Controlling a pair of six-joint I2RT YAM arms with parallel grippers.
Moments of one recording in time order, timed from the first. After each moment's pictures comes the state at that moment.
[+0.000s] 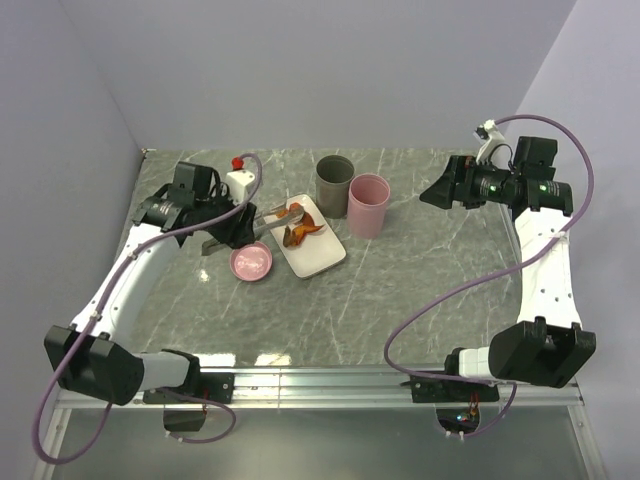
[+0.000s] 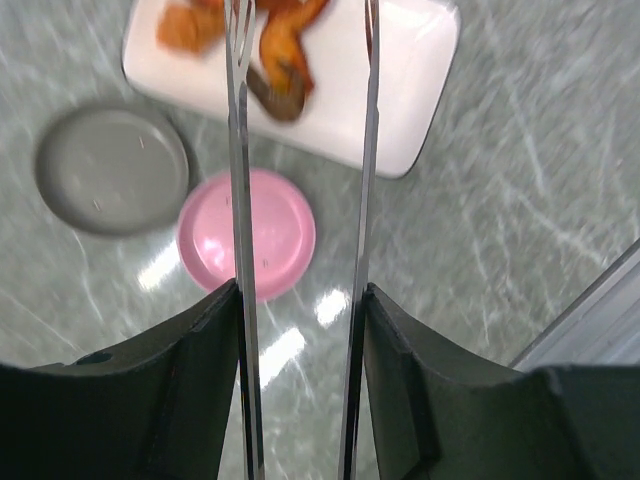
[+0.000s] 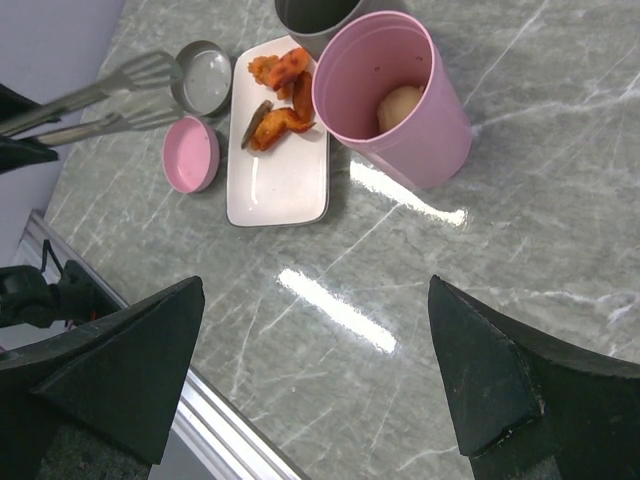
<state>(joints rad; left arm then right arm) -0.27 1.27 1.30 -0.85 0.40 0.28 -0.20 1.35 1.49 -0.89 -0.84 -0.06</state>
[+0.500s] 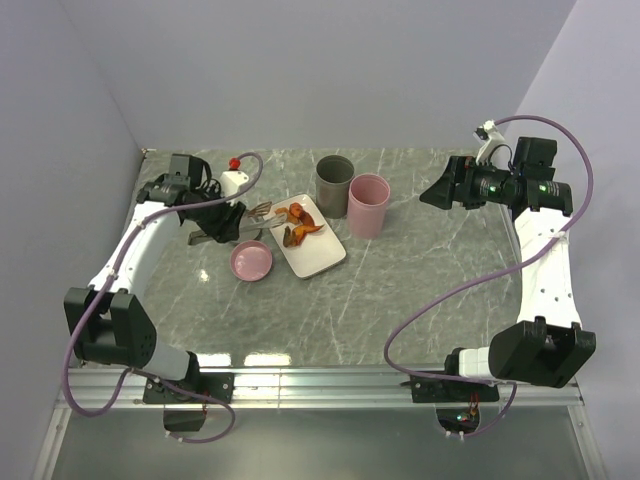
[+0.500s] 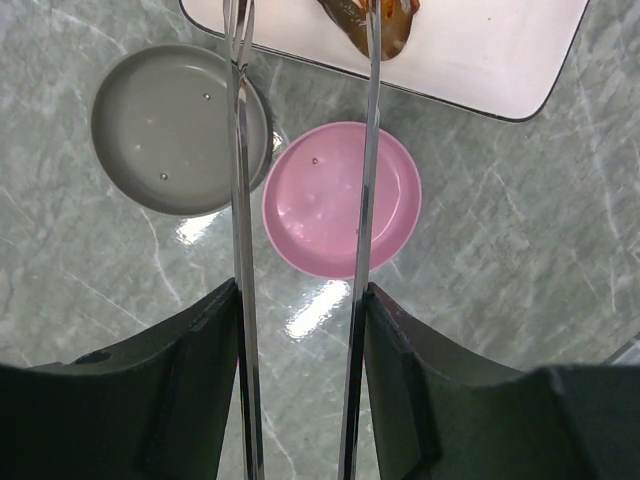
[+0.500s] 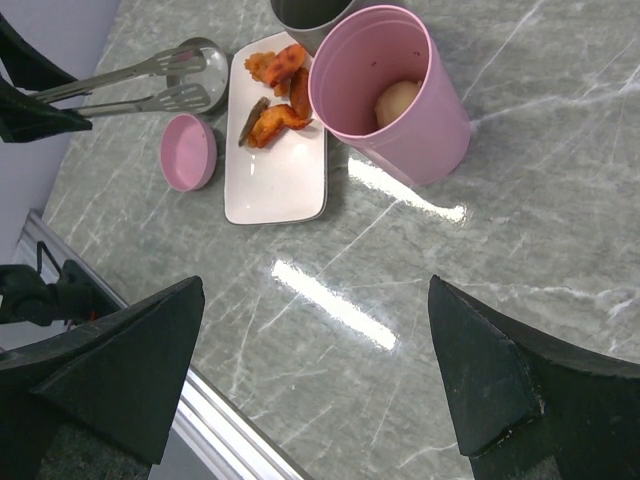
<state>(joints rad) -0.12 1.45 1.31 -0.88 0.42 0.54 -0.20 1.34 1.48 -0.89 -0.83 -0.06</state>
